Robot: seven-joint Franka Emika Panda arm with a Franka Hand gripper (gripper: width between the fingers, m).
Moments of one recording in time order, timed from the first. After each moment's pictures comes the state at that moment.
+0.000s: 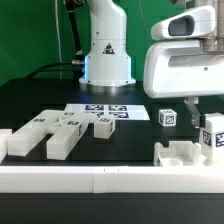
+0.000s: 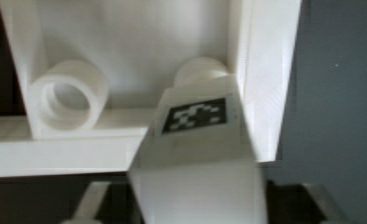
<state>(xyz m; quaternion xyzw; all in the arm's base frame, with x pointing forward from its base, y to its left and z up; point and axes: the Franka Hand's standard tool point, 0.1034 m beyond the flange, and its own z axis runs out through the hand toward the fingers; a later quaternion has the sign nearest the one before) 0.640 0.118 0.088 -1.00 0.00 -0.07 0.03</state>
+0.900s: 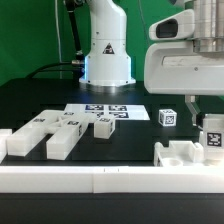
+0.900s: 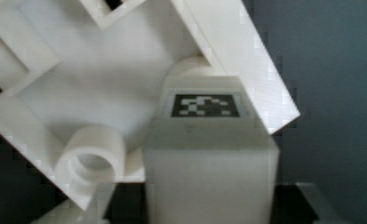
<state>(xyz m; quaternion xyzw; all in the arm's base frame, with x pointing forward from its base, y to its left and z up) 0.639 0.115 0.087 -0.95 0.32 -0.05 0.05</state>
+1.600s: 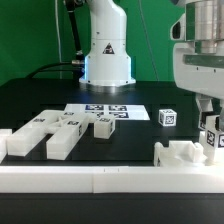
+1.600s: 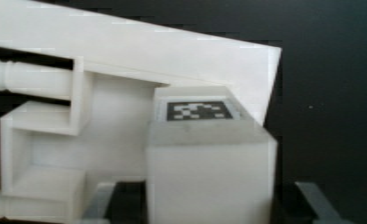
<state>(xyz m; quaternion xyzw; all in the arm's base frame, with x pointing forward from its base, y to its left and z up) 0.636 0.119 0.085 -0.75 0.65 -0.02 0.06</state>
